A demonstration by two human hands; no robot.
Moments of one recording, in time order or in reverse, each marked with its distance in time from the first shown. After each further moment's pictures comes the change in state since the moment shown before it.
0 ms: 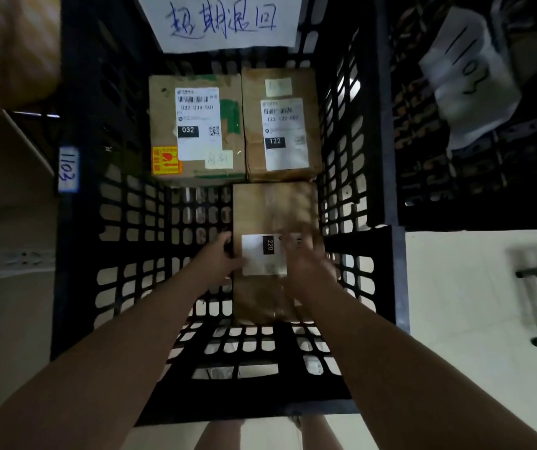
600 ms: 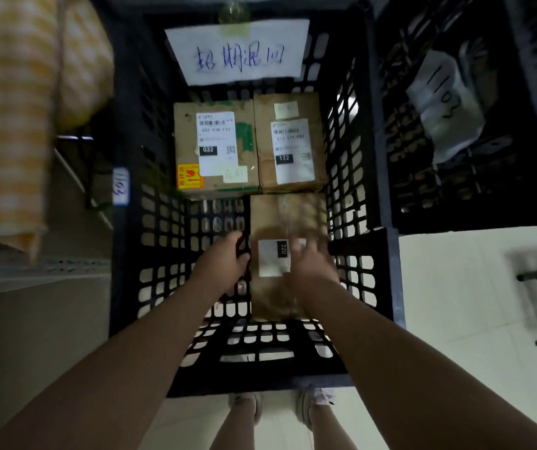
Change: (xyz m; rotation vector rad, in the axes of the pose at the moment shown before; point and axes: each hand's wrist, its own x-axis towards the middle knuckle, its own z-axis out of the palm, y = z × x) left_hand -0.053 0.028 -0.017 0.606 0.229 0.192; right_hand -0.023 -0.023 -0.016 0.012 0.009 0.046
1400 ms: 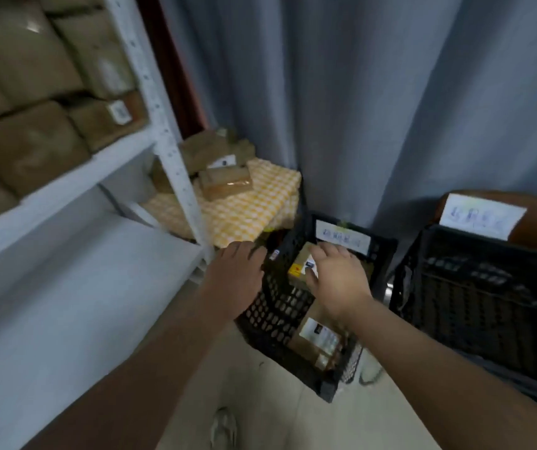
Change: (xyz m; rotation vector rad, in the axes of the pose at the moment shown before) left_hand -0.446 0.216 -0.157 0.588 0.878 -0.038; right_hand -0.357 0.024 -0.266 -0.207 0.626 -0.955
